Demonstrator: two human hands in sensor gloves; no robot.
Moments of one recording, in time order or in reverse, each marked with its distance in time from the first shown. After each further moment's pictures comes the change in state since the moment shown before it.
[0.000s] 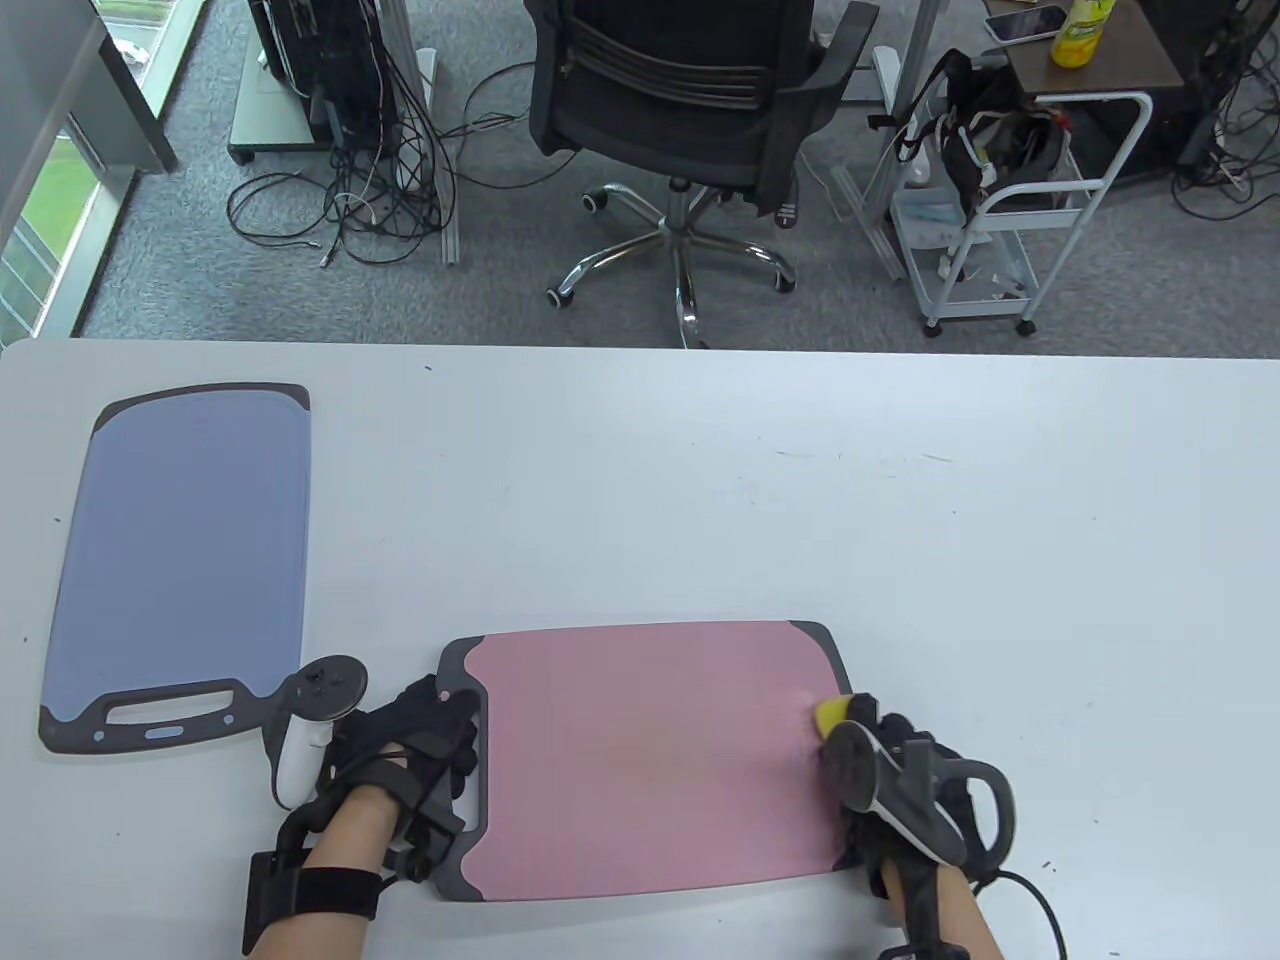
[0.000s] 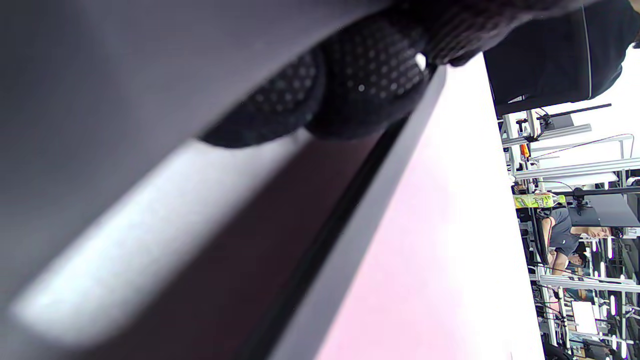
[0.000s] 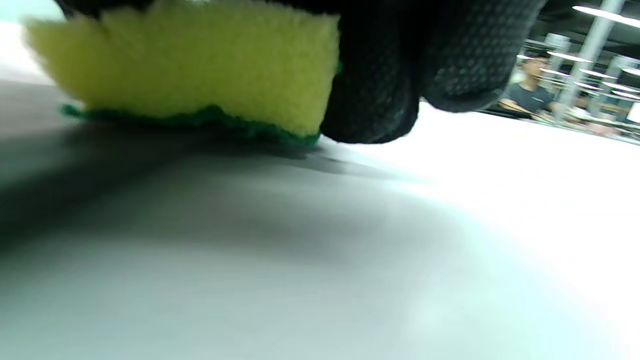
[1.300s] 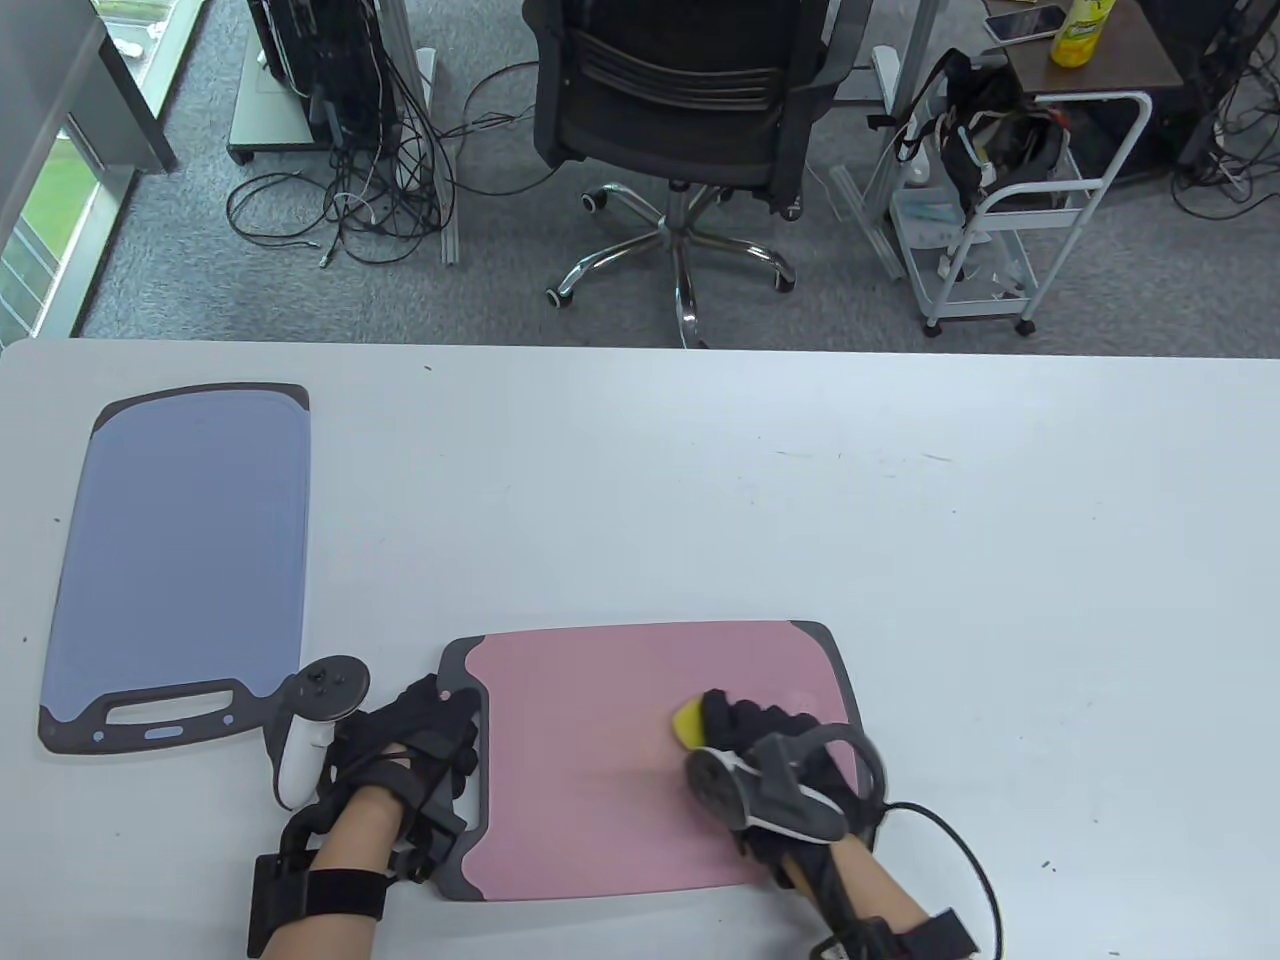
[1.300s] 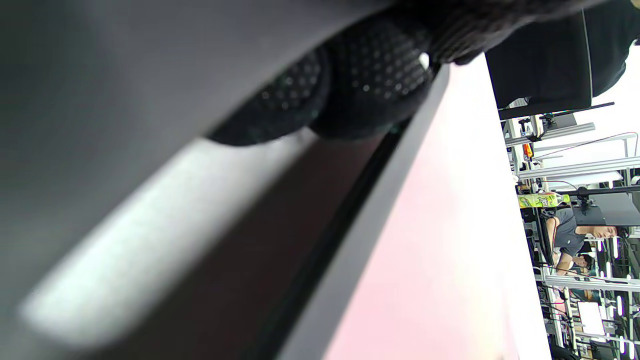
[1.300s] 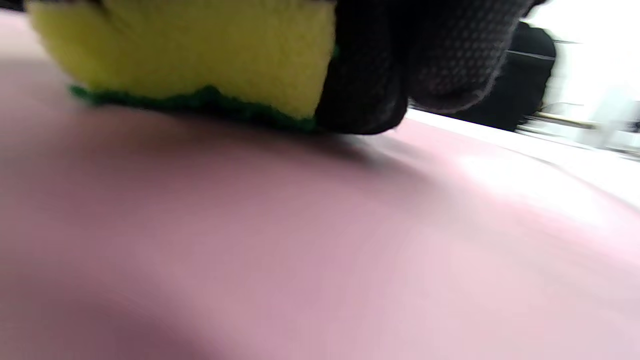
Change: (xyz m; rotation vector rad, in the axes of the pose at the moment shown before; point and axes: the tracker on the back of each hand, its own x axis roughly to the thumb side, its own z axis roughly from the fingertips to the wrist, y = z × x) left_hand 0.001 -0.002 0.001 0.009 0.002 -0.014; right_hand 0.165 -0.014 0.013 -0.091 -0.674 0.042
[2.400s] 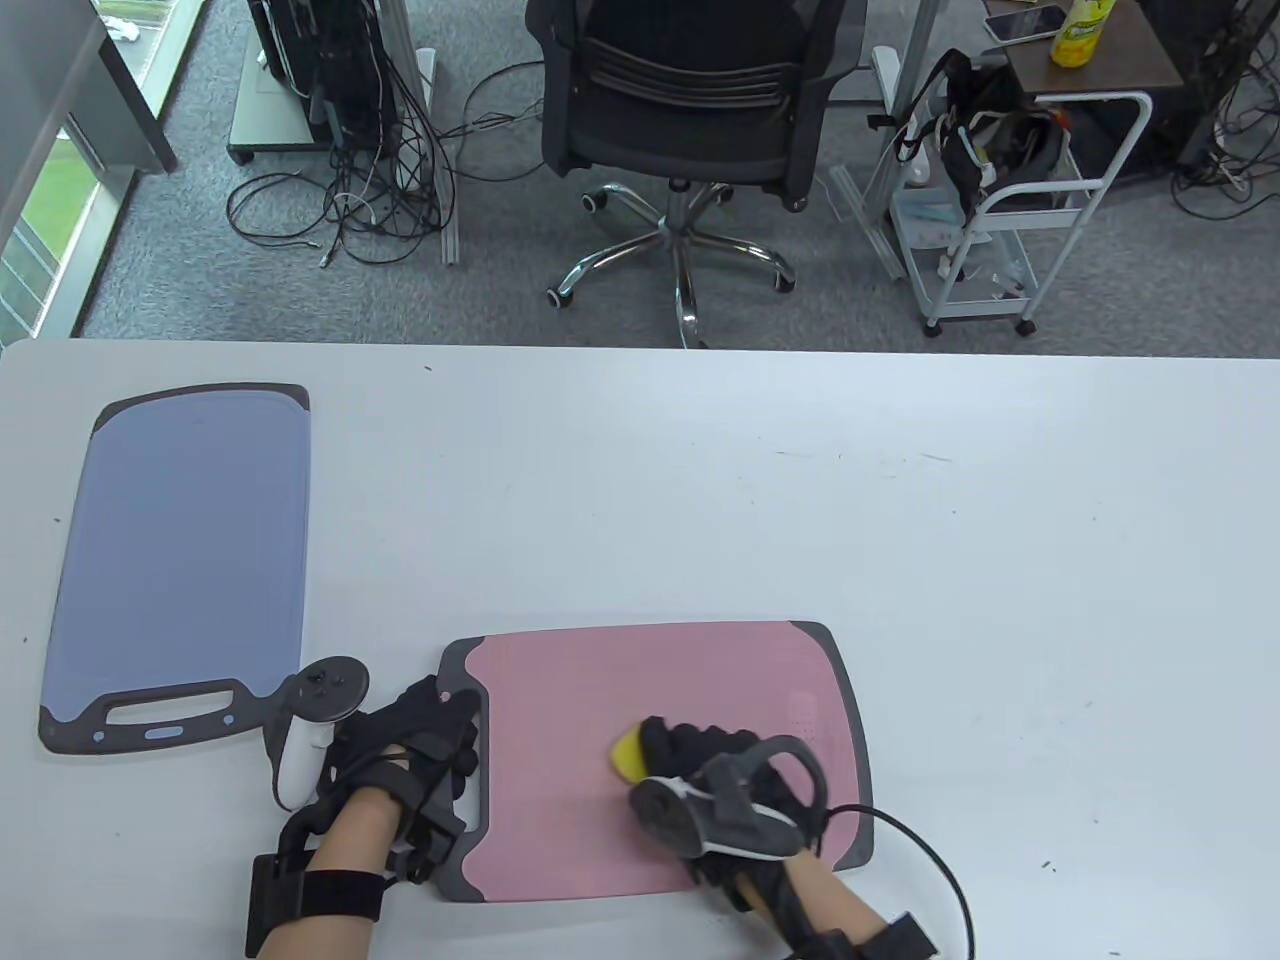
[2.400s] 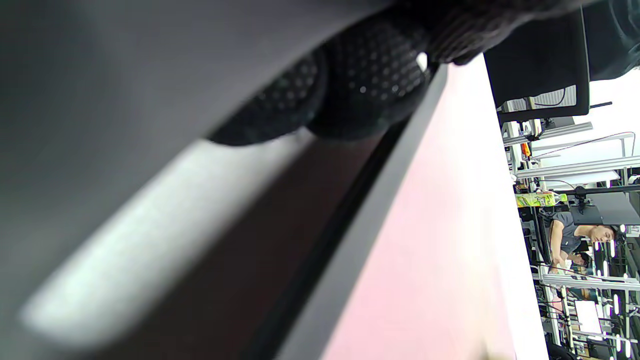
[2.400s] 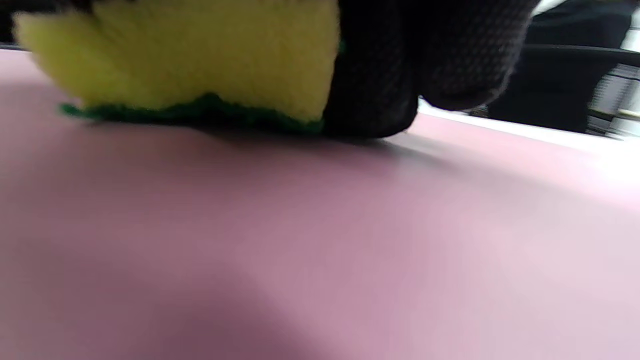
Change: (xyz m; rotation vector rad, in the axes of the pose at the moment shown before) left_hand 0.000 0.001 0.000 -0.004 -0.003 0.004; right_hand 0.062 -0.004 -0.008 -0.020 -0.140 -0.006
